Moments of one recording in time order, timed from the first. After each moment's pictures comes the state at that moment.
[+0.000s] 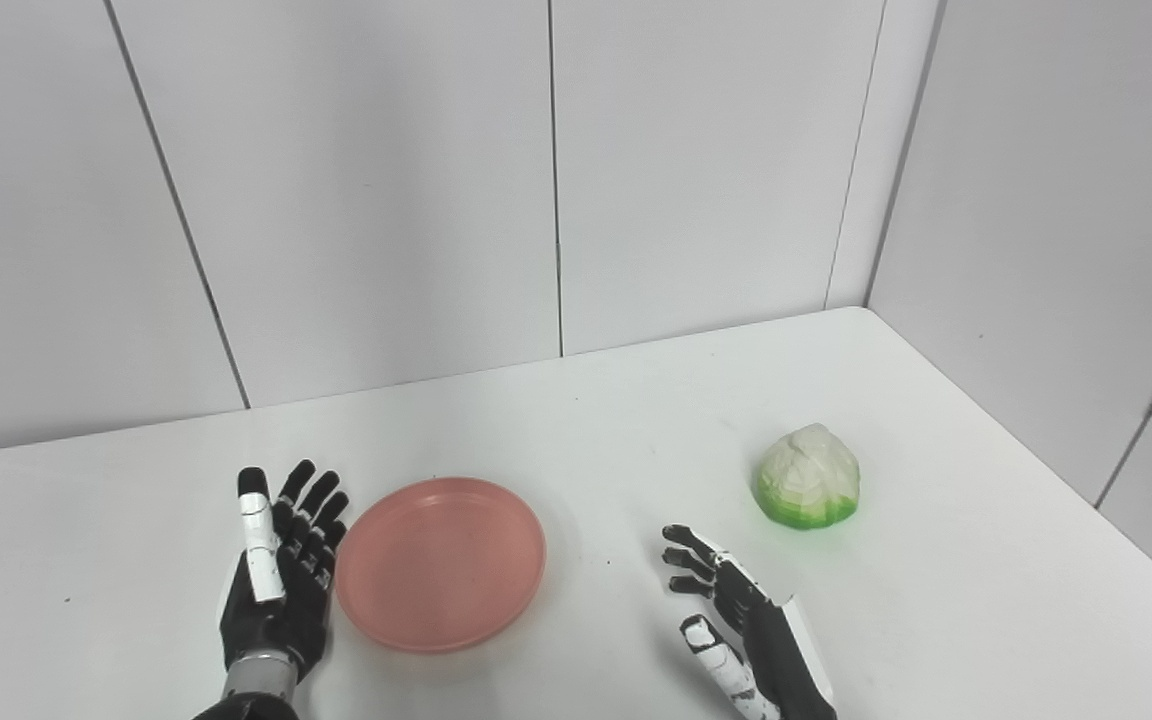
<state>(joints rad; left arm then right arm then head) -0.34 -0.10 0.17 0.14 -0.34 0.26 -0.01 0.07 -0.05 0.11 0.03 -0.19 -0.38 -0.13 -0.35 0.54</state>
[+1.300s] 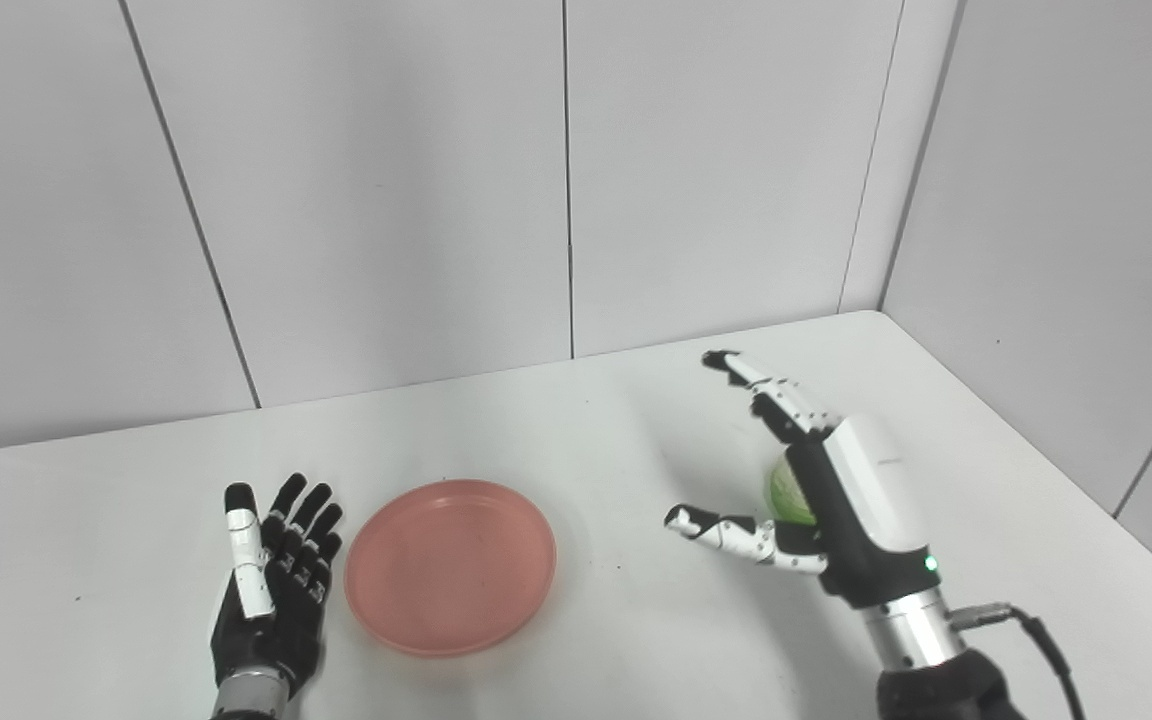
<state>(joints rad) -0.33 -0.09 0.16 0.16 -0.37 0.25 -0.02 -0.12 -0.25 -0.05 -0.45 -0.75 -0.04 0.00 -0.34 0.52</state>
